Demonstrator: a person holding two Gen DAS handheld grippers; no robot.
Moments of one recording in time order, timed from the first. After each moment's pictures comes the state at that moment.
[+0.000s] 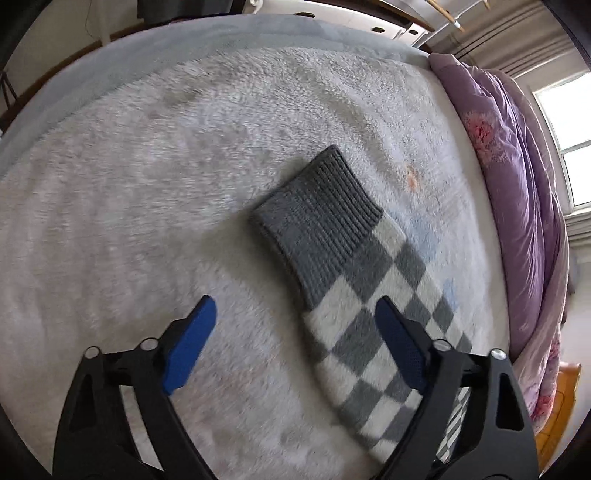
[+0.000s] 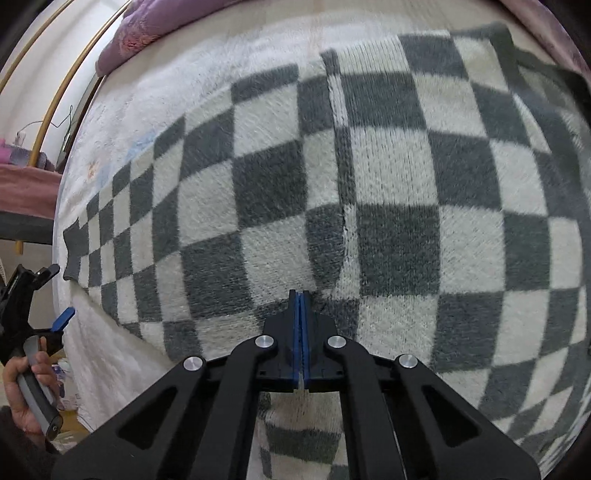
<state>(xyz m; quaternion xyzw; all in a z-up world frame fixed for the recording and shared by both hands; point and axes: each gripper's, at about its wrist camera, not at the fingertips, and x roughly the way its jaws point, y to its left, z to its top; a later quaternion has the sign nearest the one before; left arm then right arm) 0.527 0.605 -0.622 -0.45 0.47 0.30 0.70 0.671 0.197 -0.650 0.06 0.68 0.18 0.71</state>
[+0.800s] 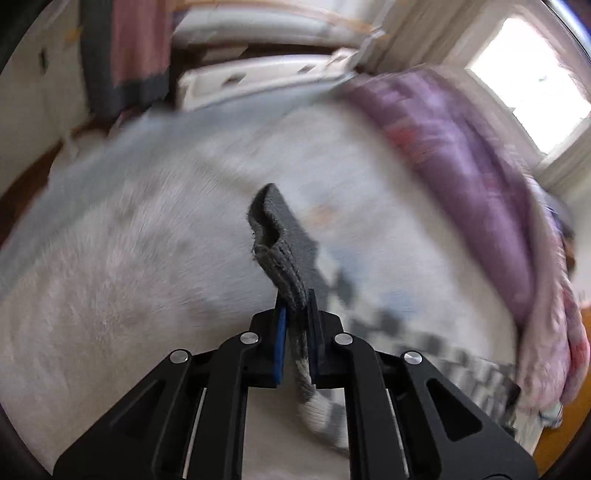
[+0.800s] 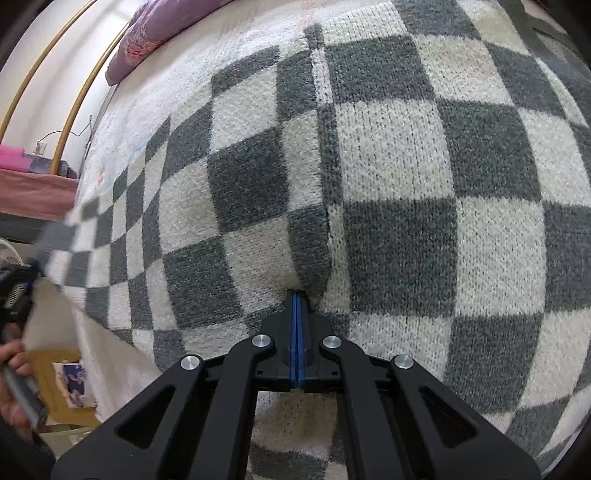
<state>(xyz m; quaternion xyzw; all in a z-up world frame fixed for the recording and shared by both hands) 0.563 0.542 -0.523 -0.31 0.40 0.25 0.82 0.675 0.167 -0.679 0.11 0.67 0.23 0.69</state>
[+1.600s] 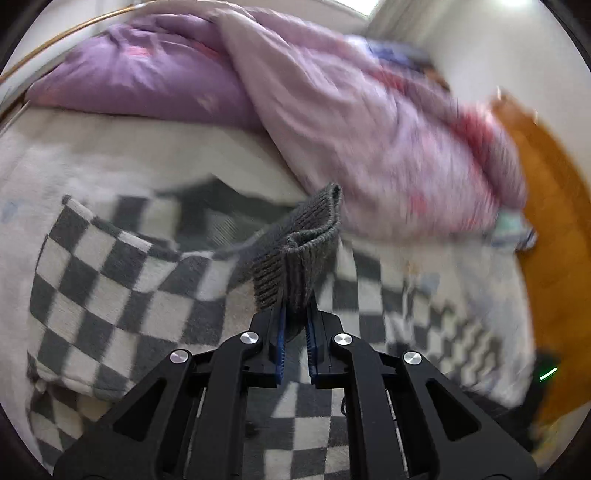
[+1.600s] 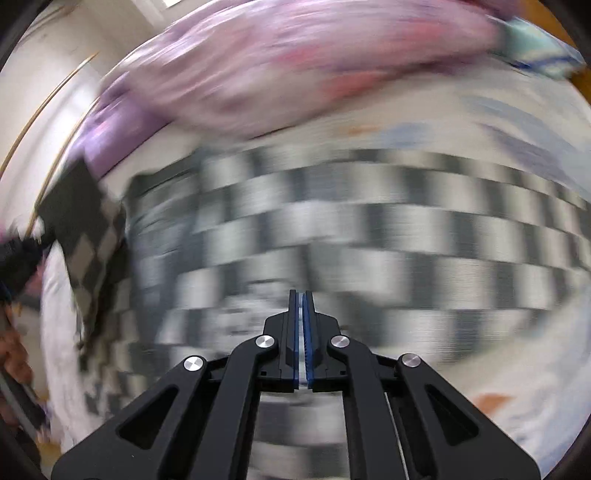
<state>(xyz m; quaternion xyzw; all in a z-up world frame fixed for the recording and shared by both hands) 0.714 -0.045 -0.552 -0.15 0.50 -0.04 0.85 0.678 -0.366 -0.590 0.13 0.57 0.07 0.81</state>
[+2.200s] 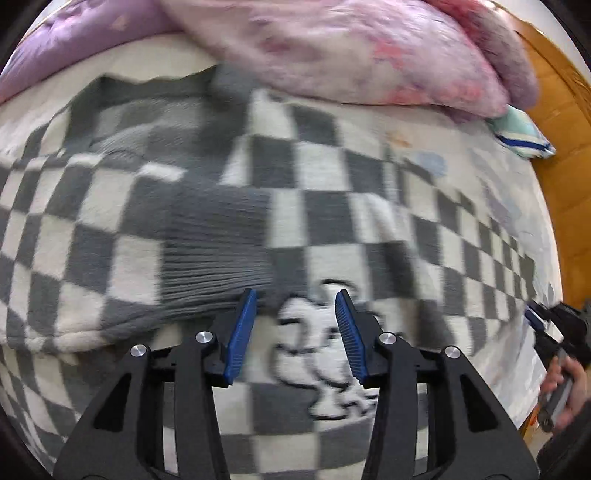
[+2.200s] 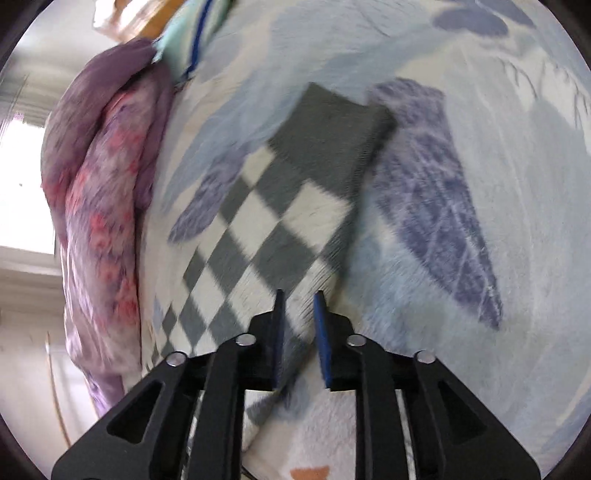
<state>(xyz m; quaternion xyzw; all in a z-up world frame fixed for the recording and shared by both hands) 0.698 -0.164 -0.644 -0.10 0.58 -0.08 0.80 0.614 -0.662 -0.653 0.51 0.45 -0.18 0.71</state>
